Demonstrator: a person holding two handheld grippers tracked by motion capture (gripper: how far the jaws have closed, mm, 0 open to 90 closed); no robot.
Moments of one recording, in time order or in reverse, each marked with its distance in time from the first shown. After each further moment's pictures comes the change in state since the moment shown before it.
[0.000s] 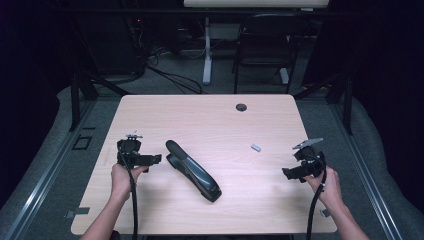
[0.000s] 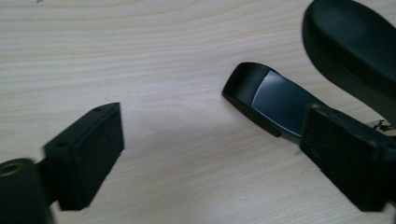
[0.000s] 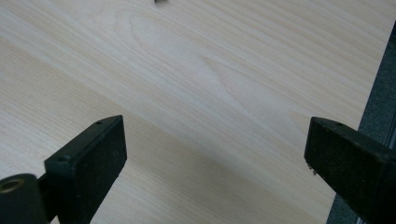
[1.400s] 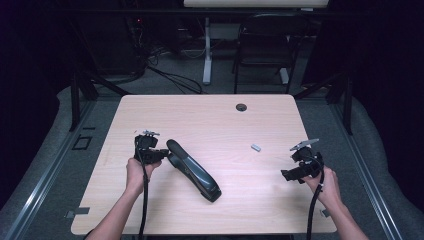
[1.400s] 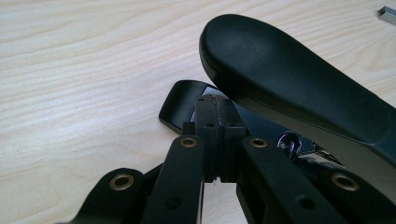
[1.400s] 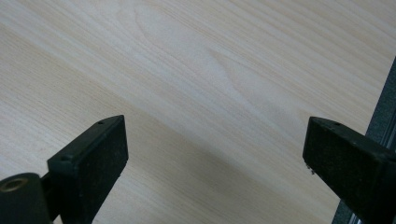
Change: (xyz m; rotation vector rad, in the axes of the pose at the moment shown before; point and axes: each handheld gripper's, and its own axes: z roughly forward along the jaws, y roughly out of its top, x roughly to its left) left arm -0.030 0.016 0.023 0.009 -0.112 0.106; right arm 0.004 0.001 0.005 0.040 0.002 -0.037
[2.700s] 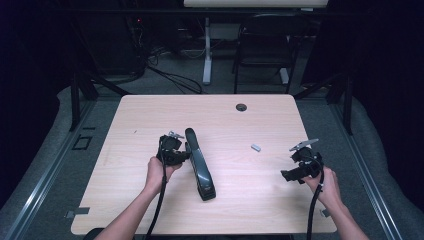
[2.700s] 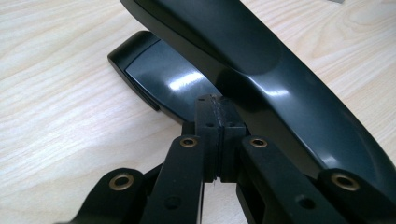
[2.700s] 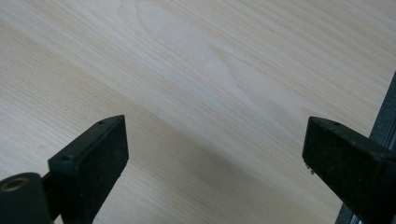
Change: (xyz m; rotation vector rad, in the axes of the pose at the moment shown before) left arm -0.055 0.010 0.028 0.023 -0.086 0.149; right arm 0.000 -0.001 0.002 0.005 0.003 -0.001
